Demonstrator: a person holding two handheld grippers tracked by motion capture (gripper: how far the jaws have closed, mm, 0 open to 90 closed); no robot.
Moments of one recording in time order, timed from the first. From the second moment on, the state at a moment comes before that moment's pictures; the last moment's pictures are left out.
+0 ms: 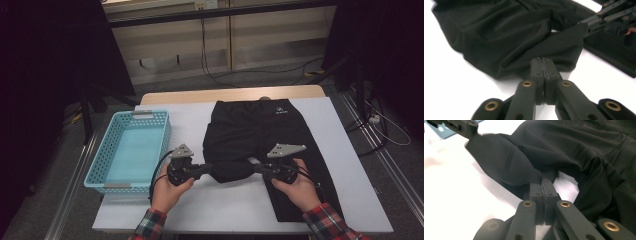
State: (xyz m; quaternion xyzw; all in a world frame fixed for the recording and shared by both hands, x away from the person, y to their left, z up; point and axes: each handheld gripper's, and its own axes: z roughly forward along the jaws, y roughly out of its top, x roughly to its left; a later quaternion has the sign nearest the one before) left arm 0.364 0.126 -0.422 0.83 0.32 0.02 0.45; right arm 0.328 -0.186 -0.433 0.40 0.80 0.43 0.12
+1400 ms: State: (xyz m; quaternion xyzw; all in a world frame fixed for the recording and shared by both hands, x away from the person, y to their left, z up) left arm 0.368 0.131 -0.419 0.82 0.34 0.00 0.46; right arm 0.327 -0.188 -0.443 0.39 0.82 0.40 0.11
